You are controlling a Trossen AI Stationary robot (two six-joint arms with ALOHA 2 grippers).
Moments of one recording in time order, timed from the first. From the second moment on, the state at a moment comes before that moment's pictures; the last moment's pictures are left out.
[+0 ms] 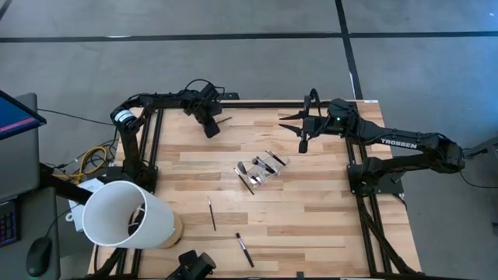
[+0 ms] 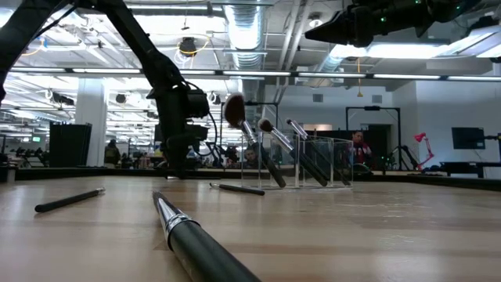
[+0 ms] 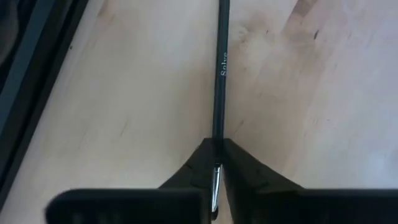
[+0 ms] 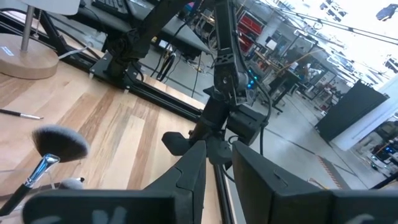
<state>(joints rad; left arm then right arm) 0.78 1.93 1.14 -0.57 0.05 0.38 -0.39 1.05 0.73 0.18 -0.24 -0.65</state>
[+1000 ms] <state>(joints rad) 0.60 1.58 1.13 -0.63 0.09 0.28 -0.38 1.12 0.73 0.23 -0.23 -0.66</state>
